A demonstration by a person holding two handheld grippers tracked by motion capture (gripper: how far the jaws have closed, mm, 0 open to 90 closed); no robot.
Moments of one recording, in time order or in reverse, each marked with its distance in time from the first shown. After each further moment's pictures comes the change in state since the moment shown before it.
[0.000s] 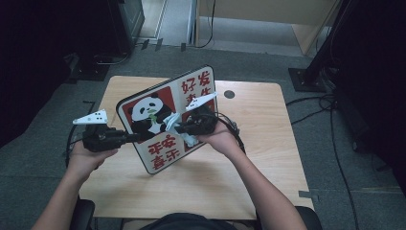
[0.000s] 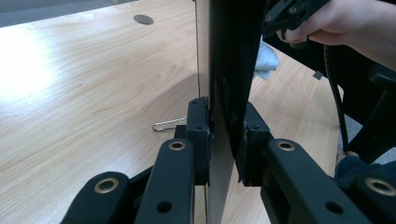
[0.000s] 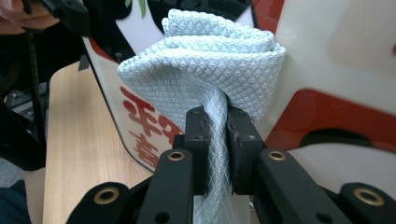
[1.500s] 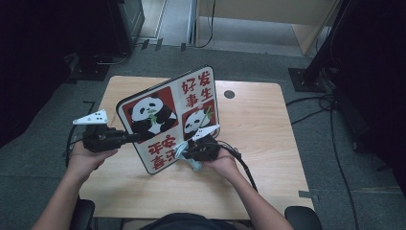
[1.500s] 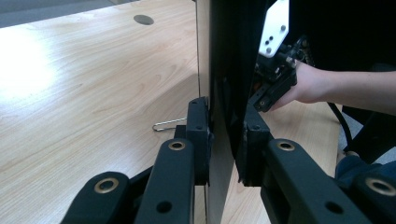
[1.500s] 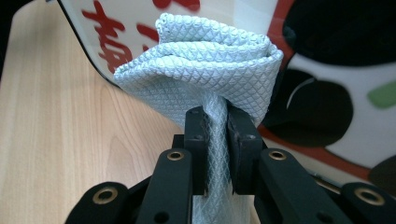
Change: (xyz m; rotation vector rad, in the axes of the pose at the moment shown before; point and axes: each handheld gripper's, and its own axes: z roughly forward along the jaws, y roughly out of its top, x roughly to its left) left arm 0.000 0.000 0.000 -0.001 0.000 -0.001; right arm -0.009 -0.106 0.053 0.058 0.023 0.060
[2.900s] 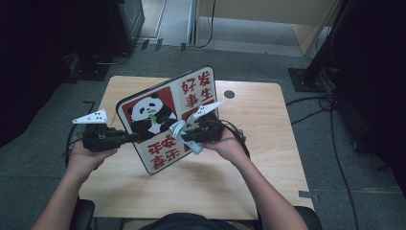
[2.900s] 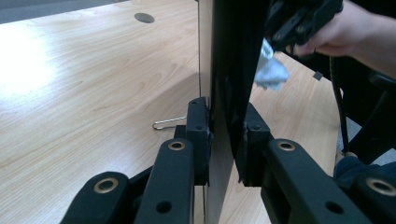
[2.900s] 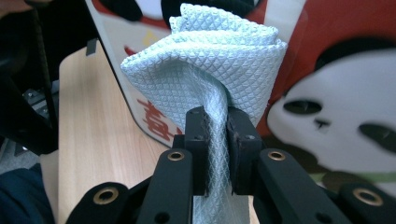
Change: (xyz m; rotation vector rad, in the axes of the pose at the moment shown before) left arm 0.001 0.000 0.000 0.003 -0.003 -0.015; right arm 0.013 0.076 -0.064 -0.032 0.009 -0.014
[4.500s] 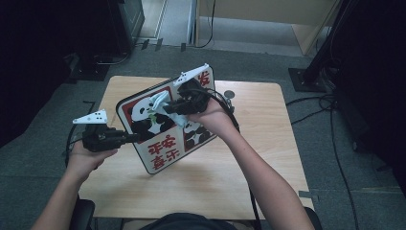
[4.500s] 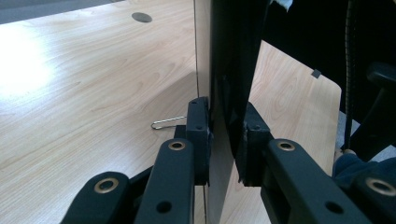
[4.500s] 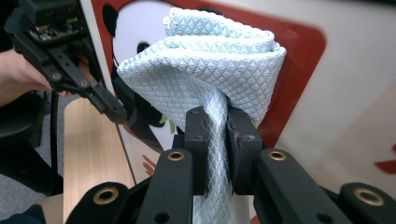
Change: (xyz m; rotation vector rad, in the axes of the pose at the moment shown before) left arm 0.000 0.000 0.000 0.003 -0.007 0.008; right arm 0.025 0.103 -0.022 -0.042 -0.051 -0.103
